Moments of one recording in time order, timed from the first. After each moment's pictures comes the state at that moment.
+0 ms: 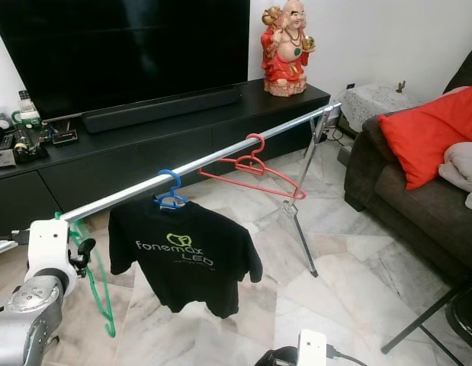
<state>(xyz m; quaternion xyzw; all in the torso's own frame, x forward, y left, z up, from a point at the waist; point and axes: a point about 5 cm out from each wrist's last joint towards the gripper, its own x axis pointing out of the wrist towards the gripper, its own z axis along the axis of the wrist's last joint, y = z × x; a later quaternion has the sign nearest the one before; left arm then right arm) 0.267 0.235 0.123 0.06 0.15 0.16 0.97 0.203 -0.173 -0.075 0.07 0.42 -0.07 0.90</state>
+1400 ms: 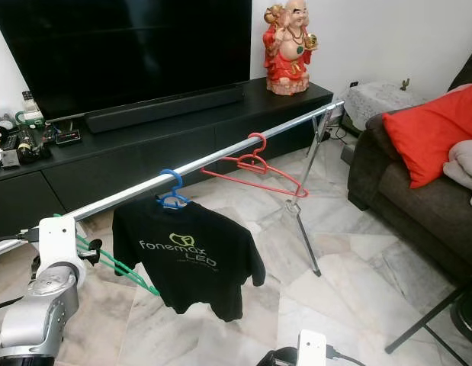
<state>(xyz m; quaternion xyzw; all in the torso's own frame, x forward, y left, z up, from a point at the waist) 0.288 0.226 0.116 0.03 0.19 0.21 0.96 0.202 -0.171 -0.076 0.07 0.42 -0.08 0.90</state>
